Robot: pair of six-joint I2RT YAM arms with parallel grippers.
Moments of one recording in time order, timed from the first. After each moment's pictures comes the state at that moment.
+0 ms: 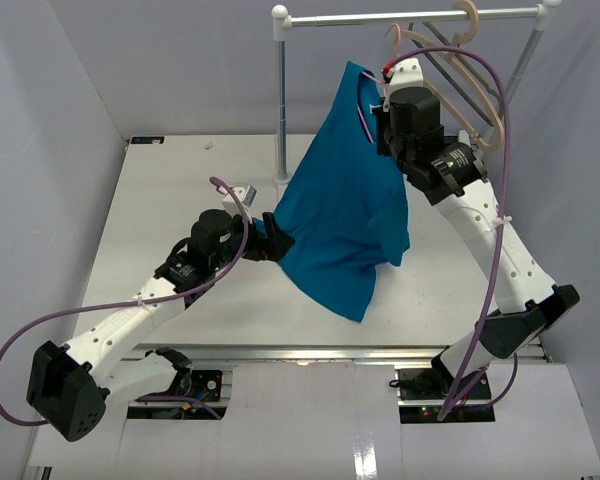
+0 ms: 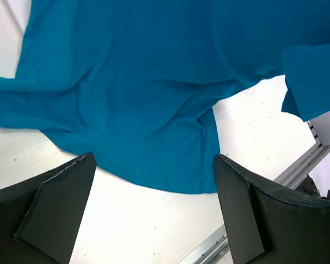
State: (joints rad) left arm -0.61 1.05 0.78 -0.06 0.10 -0.47; right arm 0.58 1.53 1.89 -0.70 0.44 0.04
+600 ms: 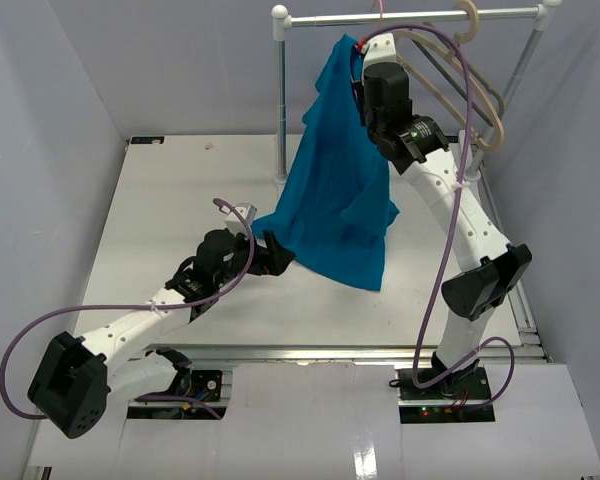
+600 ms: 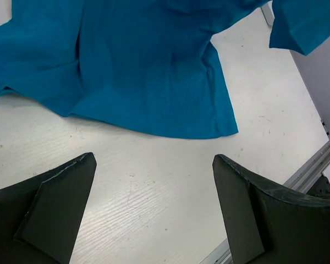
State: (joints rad) left arm -0.62 1.07 0.55 0.18 0.09 -0.50; right arm 0.56 1.81 2.15 -0.60 0.54 -0.07
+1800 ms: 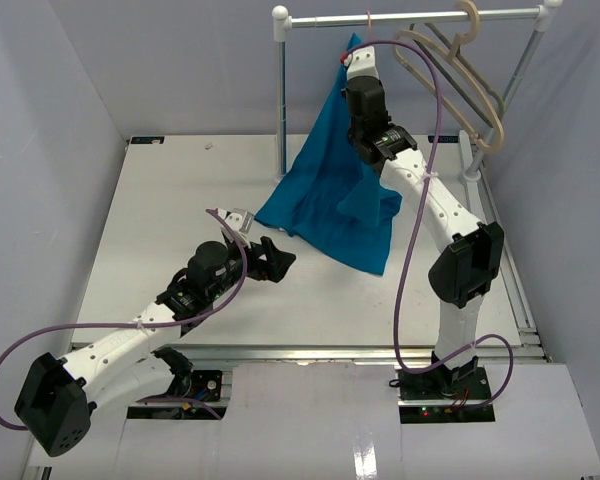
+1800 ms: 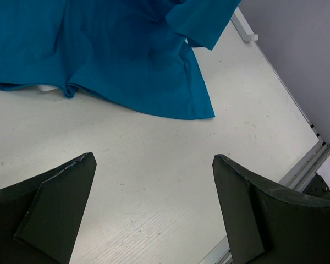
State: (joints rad) left arm -0.70 0.93 0.51 0.21 0.01 -0.45; right arm 0.54 1.94 2.03 -0.30 0.68 -0.22
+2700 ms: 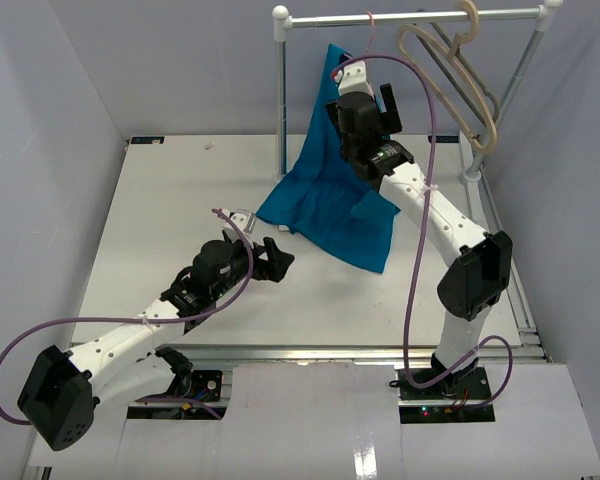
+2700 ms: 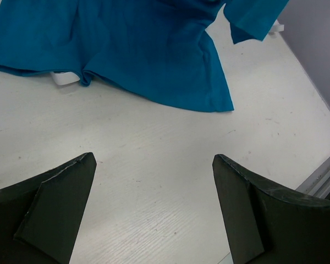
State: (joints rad) left arm -0.70 0.96 0.51 0.21 -0.03 -0.42; right arm 0.61 1.85 1.85 -0.20 0.80 -0.30
